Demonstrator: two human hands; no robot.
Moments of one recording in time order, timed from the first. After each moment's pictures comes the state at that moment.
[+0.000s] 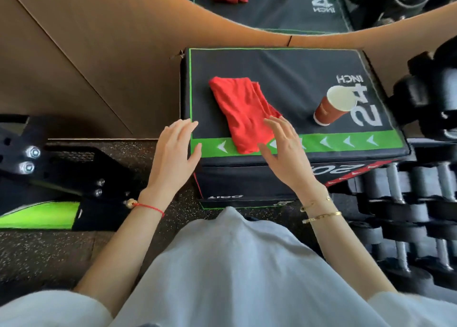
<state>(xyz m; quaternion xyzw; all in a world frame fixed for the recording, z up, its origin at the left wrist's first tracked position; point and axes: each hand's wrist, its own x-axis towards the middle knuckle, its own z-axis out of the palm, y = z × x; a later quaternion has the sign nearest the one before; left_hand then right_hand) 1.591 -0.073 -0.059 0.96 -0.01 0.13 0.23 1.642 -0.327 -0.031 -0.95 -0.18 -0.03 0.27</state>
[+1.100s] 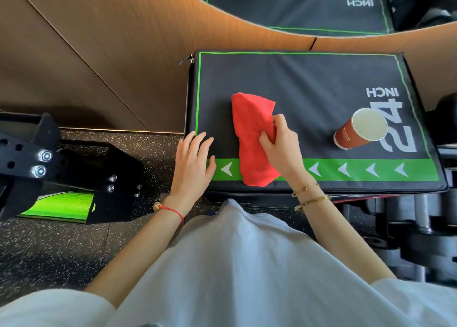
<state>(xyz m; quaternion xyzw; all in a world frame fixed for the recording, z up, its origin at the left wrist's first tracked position) 1.641 -0.093 -0.102 0.98 0.03 0.07 0.16 1.737 -0.294 -0.066 -0.92 -0.08 0.02 0.38</state>
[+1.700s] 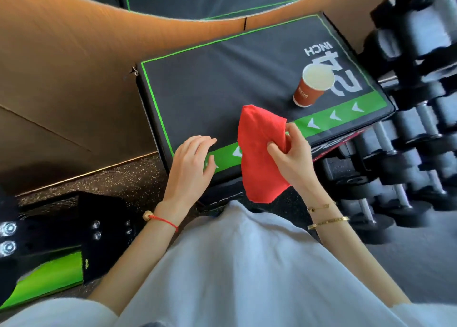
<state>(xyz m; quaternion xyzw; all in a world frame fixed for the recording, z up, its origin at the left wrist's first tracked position) 1.643 -0.099 -0.072 0.95 -0.16 0.05 0.26 1.633 -0.325 -0.044 -0.85 0.12 -0.07 0.50</state>
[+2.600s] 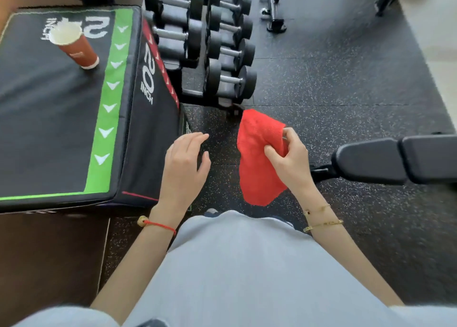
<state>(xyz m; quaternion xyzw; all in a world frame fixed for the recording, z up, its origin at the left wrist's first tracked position) 1.502 -0.091 -0.051 0.71 -0.65 -0.12 0.25 1.282 -0.155 -0.052 -0.61 0.59 -0.36 0.38</state>
